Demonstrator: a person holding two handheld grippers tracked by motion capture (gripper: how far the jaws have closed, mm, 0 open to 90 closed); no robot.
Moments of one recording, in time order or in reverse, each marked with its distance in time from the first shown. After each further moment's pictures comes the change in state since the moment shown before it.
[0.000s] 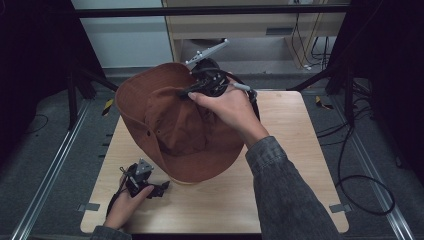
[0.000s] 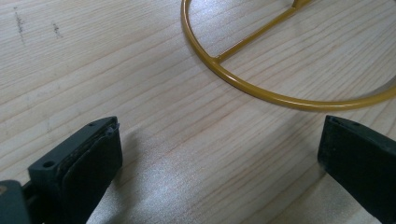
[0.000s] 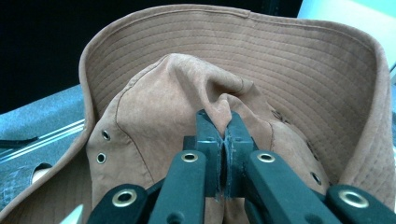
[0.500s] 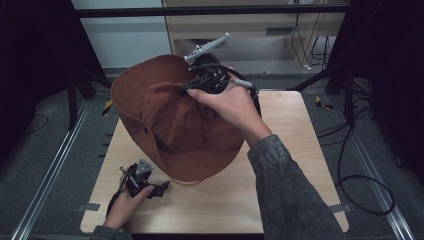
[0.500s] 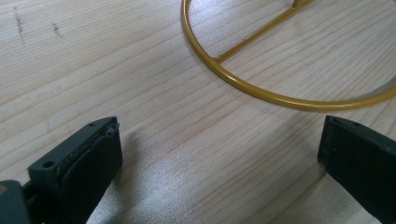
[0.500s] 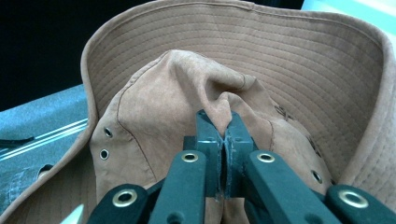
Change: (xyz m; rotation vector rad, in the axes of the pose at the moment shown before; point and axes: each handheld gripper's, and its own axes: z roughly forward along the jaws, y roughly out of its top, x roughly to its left) left arm 0.000 0.000 0.000 0.000 0.001 0.000; right arm 0.010 0.012 -0.014 -0.015 -0.010 -0.032
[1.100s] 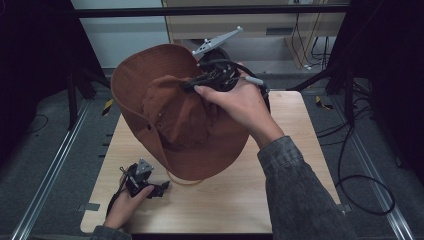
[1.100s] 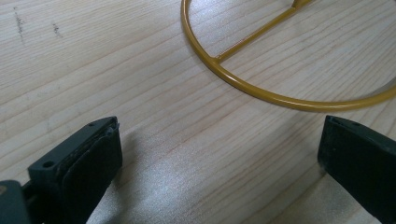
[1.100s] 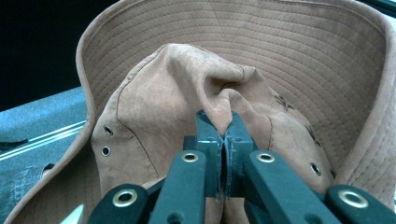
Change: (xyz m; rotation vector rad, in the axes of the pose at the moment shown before) left arm 0.000 0.000 0.000 0.001 0.000 0.000; right arm 0.006 0.004 -0.028 -0.028 -0.024 -0.023
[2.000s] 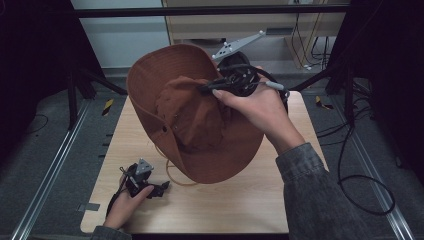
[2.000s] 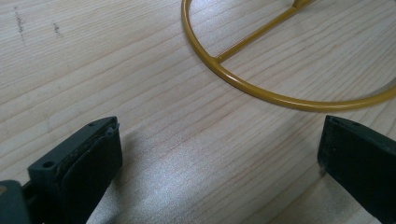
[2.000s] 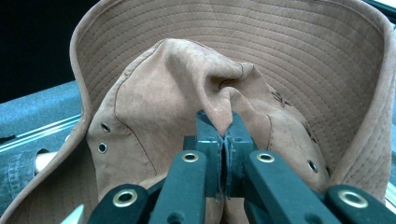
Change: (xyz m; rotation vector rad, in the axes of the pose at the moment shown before) left arm 0.000 0.000 0.000 -0.002 0.001 -0.001; right arm -0.004 -0.019 -0.031 0.005 -0.042 -0.008
